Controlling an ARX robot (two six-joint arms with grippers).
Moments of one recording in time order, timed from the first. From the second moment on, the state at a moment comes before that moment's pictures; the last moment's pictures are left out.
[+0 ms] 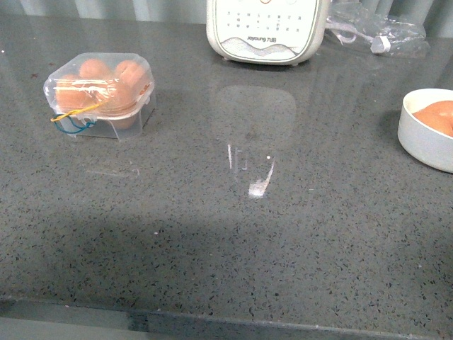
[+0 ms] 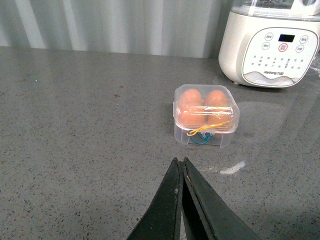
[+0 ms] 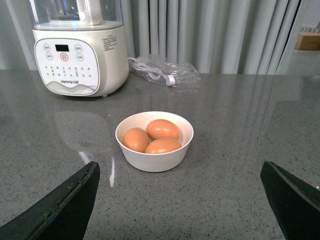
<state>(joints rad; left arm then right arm) 0.00 0.21 0.04 0.17 0.00 0.00 0.00 0.00 0.01 0.00 0.00 -0.01</state>
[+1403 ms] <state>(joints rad) 0.00 0.00 0.03 0.00 0.00 0.00 0.00 0.00 0.01 0.00 0.00 -0.01</state>
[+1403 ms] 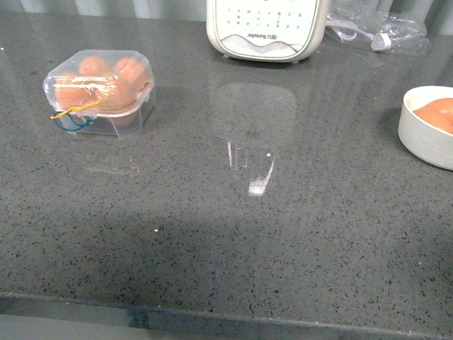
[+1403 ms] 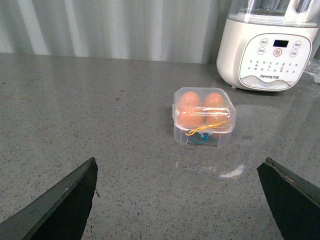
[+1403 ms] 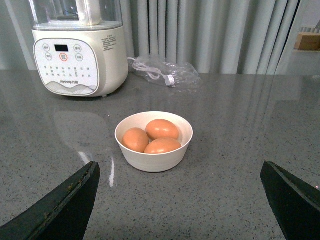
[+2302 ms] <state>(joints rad) 0.00 0.00 0.03 0.00 0.00 0.00 0.00 0.00 0.01 0.00 0.00 -0.01</state>
